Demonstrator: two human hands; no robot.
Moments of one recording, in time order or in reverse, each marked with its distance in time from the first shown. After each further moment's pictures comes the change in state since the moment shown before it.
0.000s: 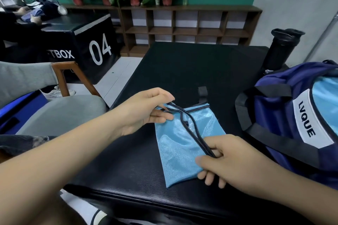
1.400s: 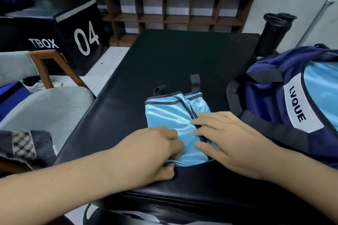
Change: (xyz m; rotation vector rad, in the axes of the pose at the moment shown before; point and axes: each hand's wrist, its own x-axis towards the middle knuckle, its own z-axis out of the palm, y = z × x) left_hand -0.072 -0.042 0.056 1.453 -0.309 0.566; right_hand 0.024 0.068 -0.024 -0.824 0.229 -0.563
